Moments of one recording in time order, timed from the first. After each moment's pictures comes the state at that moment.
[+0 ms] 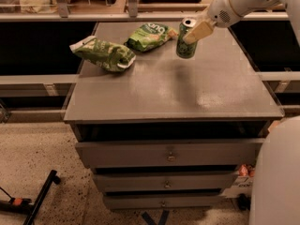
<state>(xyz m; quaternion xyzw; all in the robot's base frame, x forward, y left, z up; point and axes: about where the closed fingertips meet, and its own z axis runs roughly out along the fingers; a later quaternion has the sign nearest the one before) 0.743 -0.155 0.934 -0.51 0.76 0.10 0.38</state>
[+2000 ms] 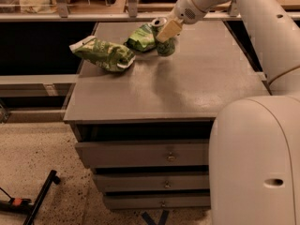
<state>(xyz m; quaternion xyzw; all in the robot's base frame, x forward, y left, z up) 0.777 -0.072 0.919 -0.56 0.74 0.11 0.36</state>
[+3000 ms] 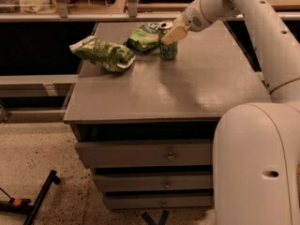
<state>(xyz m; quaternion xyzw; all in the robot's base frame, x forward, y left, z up) 0.797 -0.096 0.894 -0.52 0.75 0.15 0.39</state>
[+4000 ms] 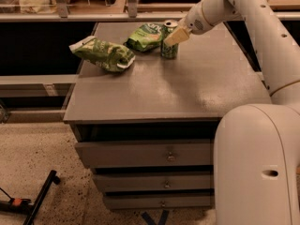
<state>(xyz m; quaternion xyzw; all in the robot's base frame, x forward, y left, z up) 0.799 -0.104 0.887 -0.50 0.75 0.15 0.39</state>
